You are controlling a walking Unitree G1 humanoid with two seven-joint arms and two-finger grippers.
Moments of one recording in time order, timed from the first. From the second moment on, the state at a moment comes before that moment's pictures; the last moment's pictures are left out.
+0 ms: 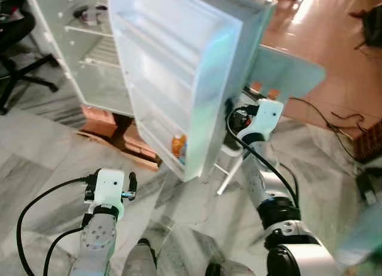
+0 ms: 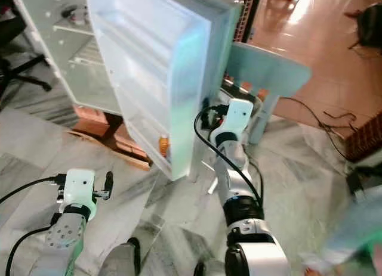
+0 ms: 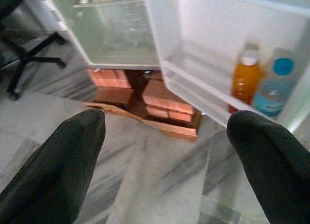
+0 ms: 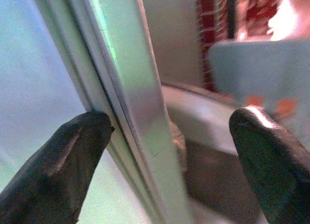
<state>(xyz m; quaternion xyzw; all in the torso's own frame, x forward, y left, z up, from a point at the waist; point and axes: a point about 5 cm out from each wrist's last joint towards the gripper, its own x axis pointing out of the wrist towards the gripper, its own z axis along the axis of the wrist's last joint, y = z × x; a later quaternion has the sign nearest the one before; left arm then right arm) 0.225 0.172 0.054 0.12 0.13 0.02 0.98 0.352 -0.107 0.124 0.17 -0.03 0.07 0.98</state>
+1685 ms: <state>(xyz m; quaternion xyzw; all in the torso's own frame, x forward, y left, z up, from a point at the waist) 0.249 0.160 0.079 0.08 0.04 0.03 1.00 0.290 -0.135 0.103 0.11 0.01 0.12 0.99</state>
